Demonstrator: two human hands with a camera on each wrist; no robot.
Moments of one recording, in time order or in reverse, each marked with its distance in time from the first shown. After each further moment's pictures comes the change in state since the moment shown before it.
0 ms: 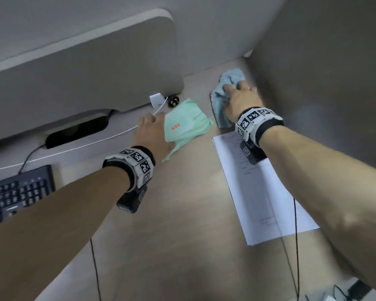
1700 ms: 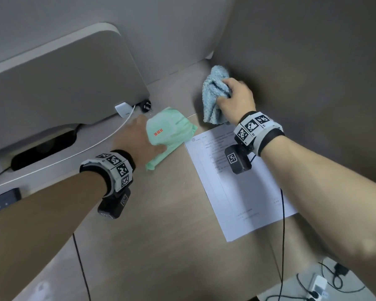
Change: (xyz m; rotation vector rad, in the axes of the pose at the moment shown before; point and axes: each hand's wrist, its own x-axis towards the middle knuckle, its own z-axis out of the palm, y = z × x) left_hand 0.003 0.044 -0.013 -0.097 -0.052 0.070; right_hand -0.047 0.058 -0.035 0.757 0.239 0.164
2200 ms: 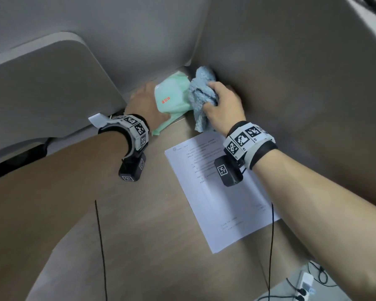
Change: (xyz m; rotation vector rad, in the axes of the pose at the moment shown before) left_hand 0.106 0.071 0.009 -0.040 0.108 0.132; right_hand -0.004 0.005 -0.019 0.057 0.012 -0.027
